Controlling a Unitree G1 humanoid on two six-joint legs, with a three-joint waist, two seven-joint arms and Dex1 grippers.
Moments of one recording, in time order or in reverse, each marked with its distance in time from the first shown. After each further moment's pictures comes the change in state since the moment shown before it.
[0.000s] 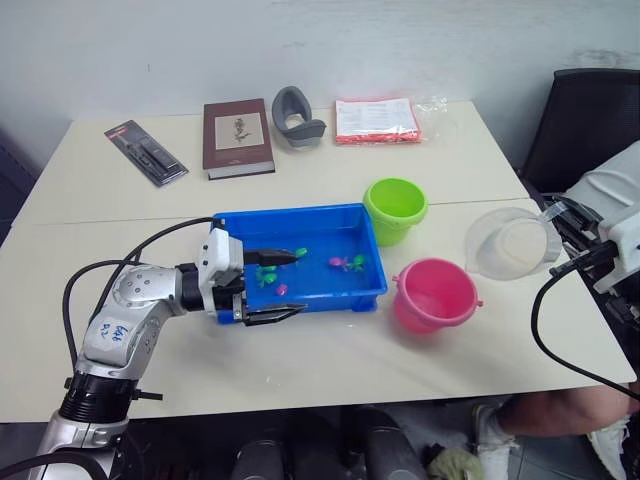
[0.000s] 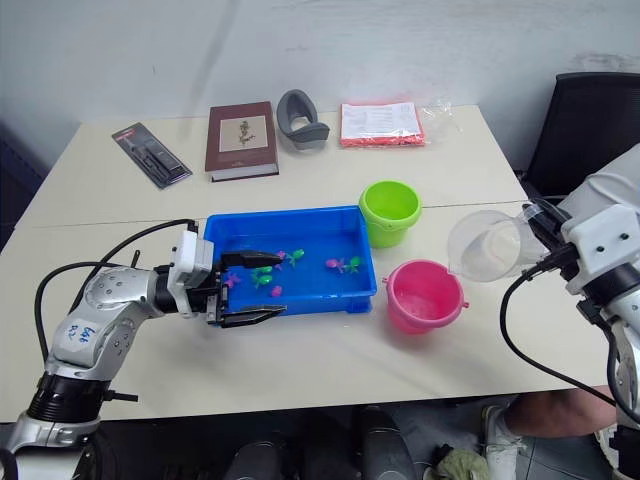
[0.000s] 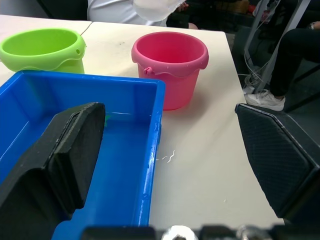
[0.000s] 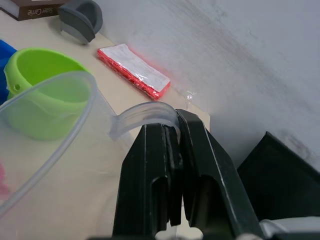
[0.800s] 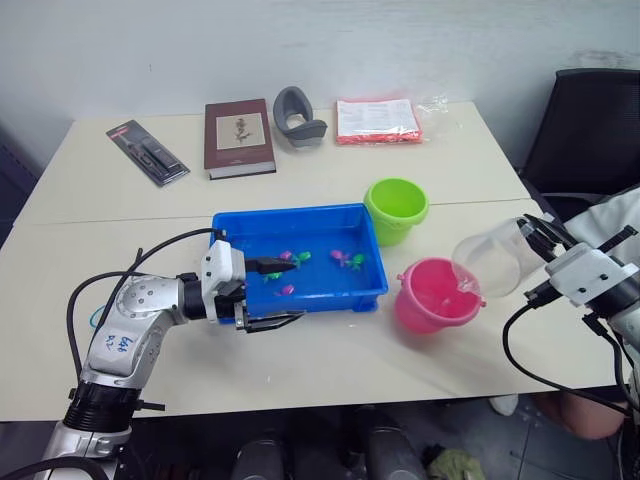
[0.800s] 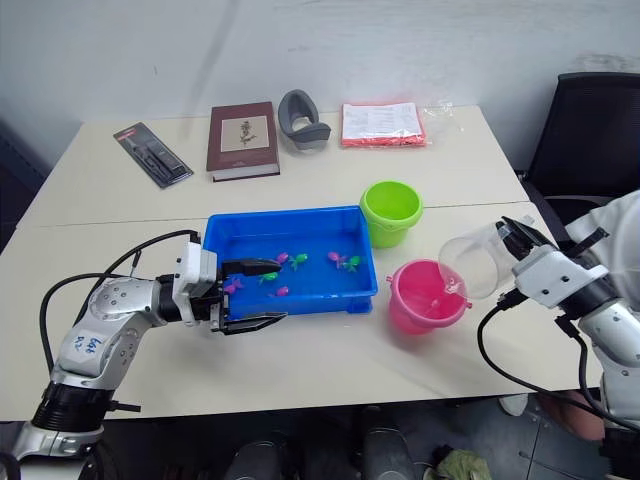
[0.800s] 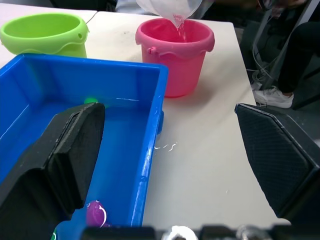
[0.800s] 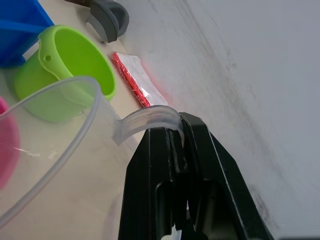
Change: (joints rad) left arm 0.053 -0.022 0.000 0.020 0.052 -0.052 0.012; right arm 0.007 0.007 0.085 0.157 -0.270 -0.449 -0.068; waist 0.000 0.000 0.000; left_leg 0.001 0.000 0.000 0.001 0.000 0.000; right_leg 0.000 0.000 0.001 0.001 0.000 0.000
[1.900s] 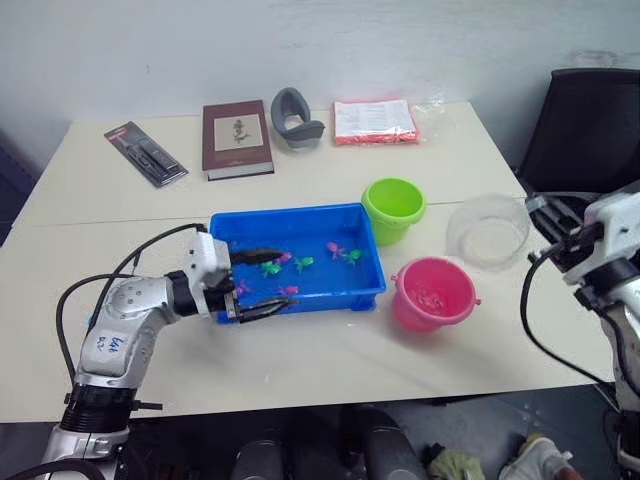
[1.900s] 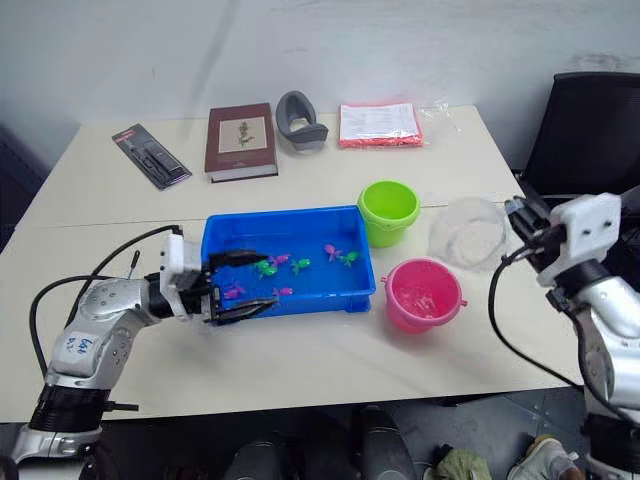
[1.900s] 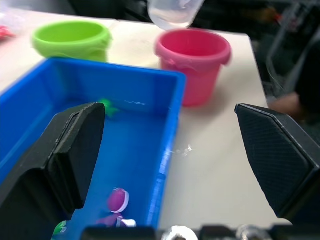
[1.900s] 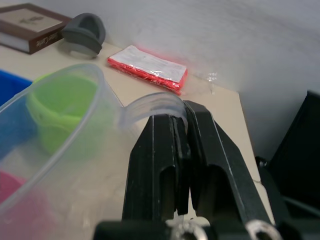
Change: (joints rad) left arm 0.000 -0.019 0.091 0.018 -0.063 0.029 0.064; right arm -0.177 0.058 -0.019 -0.191 0.536 0.818 -0.140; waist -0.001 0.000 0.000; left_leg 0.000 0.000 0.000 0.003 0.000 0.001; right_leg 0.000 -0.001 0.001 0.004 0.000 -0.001
